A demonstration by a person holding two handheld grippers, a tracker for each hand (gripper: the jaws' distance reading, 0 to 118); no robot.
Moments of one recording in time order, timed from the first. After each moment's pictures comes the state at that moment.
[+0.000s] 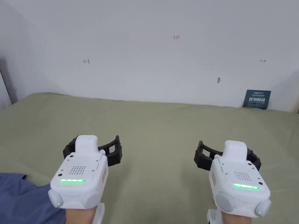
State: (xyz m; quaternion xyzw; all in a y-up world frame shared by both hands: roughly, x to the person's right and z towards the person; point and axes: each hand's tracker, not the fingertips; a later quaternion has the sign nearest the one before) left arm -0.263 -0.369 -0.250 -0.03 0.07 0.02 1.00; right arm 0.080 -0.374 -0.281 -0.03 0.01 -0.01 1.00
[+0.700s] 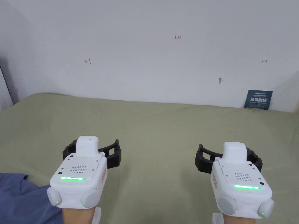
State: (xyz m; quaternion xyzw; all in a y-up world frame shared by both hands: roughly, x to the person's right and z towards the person) left arm -0.265 -0.369 -0.252 -0.07 0.08 0.00 0.99; right arm 0.078 -0.371 -0.282 -0.05 0.01 0.02 1.00
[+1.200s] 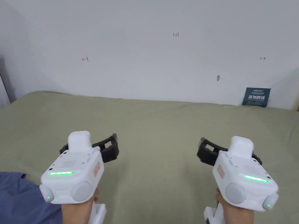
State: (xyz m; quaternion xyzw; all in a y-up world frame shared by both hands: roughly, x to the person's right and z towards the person) left arm -0.264 -0.359 -0.254 -0.08 0.06 -0.01 1.00; right arm 0.086 -0.363 -0.291 -0.07 0.03 0.01 1.00
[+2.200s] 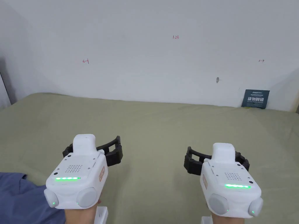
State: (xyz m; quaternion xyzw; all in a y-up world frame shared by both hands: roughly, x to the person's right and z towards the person) left arm -0.262 -0.363 -0.239 -0.05 0.05 0.08 0.99; right arm 0.072 -0.347 -0.250 -0.08 0.04 -0.03 1.00
